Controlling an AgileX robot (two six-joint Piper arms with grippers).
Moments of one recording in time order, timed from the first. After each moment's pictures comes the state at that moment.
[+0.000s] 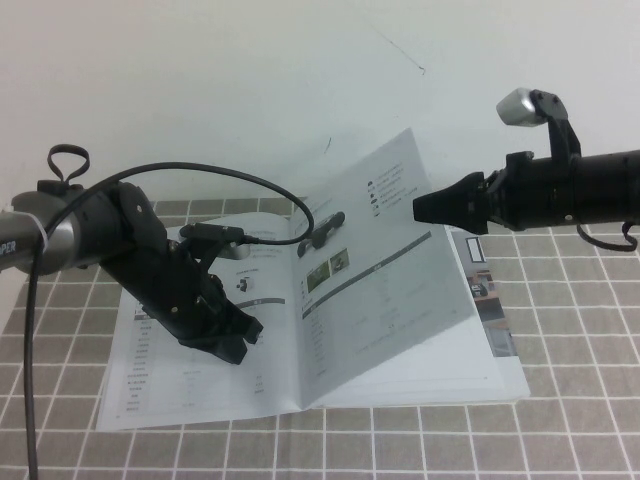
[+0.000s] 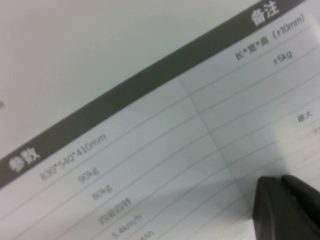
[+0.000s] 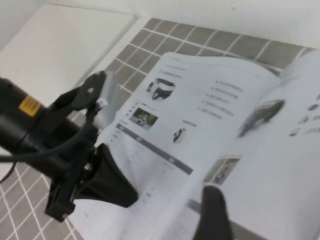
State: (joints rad) right arm 0.16 1.95 -1.27 1.47 0.87 -1.40; left arm -0.23 2.02 -1.32 -0.49 0.81 0.51
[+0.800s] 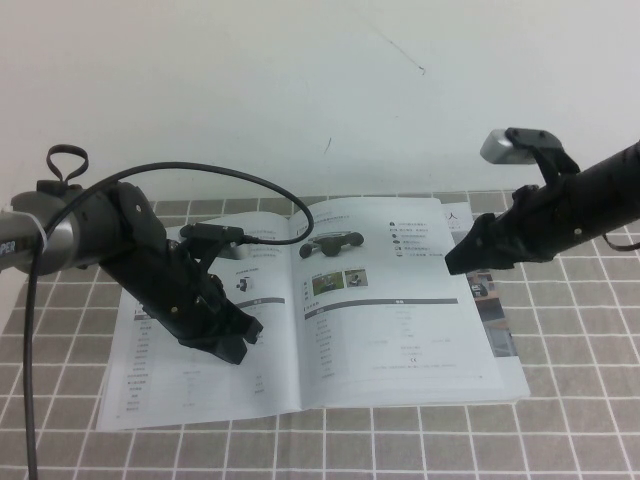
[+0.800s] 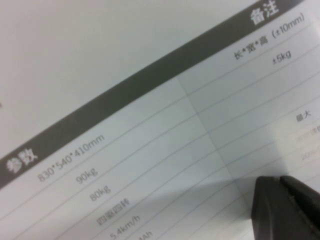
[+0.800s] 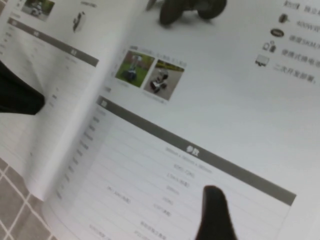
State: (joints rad) right arm 0.16 2.00 -1.41 0.87 0.85 -0.85; left arm -0.23 2.02 -1.32 -0.50 0.81 0.52
